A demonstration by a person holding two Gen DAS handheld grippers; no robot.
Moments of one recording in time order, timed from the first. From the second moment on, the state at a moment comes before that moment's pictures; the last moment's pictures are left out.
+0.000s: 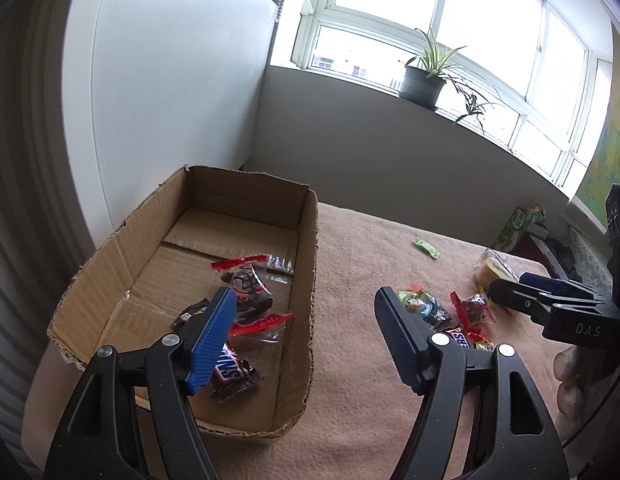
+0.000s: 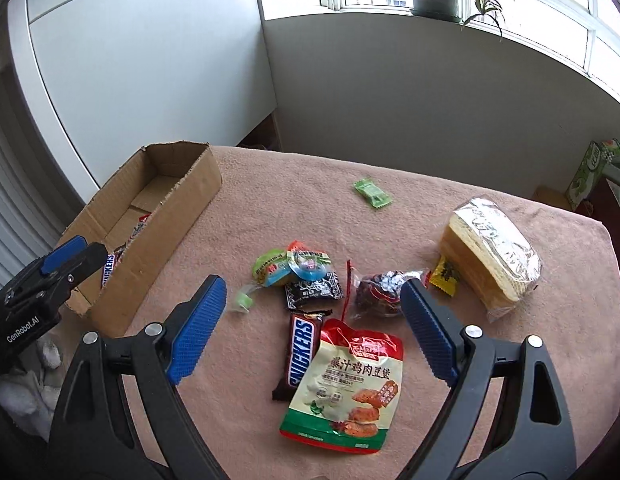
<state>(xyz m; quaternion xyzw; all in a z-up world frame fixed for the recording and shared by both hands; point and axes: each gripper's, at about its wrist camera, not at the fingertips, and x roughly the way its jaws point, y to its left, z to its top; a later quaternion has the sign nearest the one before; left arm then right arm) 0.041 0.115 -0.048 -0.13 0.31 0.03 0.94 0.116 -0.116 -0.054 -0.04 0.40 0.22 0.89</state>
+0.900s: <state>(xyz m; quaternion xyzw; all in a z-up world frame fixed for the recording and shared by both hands) 0.073 0.014 -0.074 -0.07 0.38 -0.05 0.92 0.113 -0.157 -0.121 -0.08 0.48 0.18 0.86</state>
